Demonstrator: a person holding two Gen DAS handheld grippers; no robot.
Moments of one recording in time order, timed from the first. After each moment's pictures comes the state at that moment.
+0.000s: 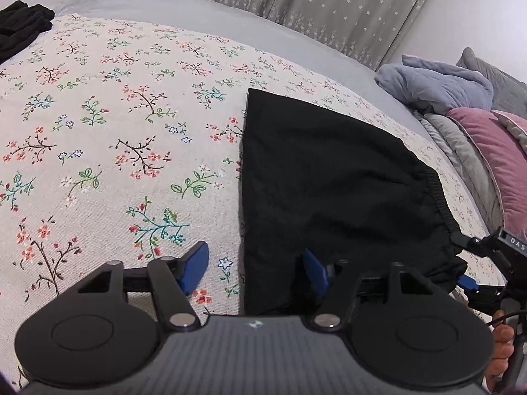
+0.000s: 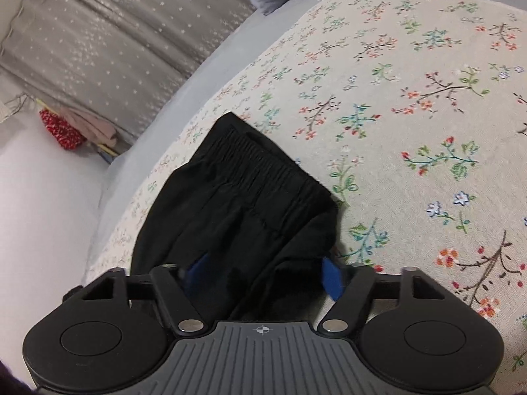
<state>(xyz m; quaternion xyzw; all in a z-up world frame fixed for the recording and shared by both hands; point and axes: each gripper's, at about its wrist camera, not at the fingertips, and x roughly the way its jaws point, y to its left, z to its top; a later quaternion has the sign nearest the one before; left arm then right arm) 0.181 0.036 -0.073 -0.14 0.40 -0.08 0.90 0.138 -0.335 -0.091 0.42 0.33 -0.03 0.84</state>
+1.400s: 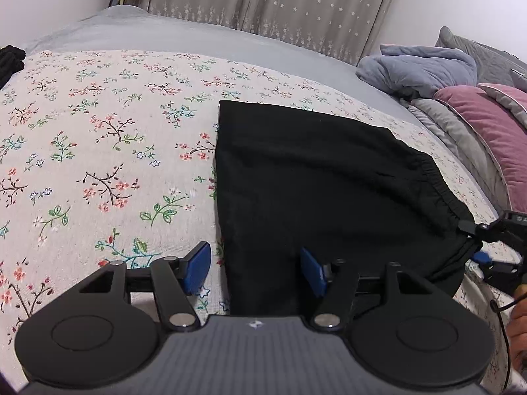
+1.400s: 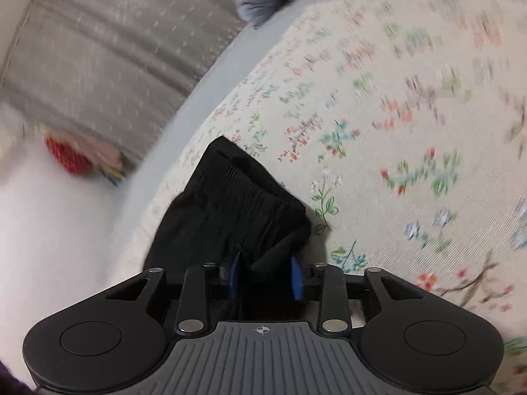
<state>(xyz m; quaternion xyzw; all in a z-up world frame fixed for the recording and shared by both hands) 0.195 0.010 -0.081 -0.08 0.37 -0.11 0.92 0.139 -0.357 -0.111 0.48 0.30 -0.03 0.83</state>
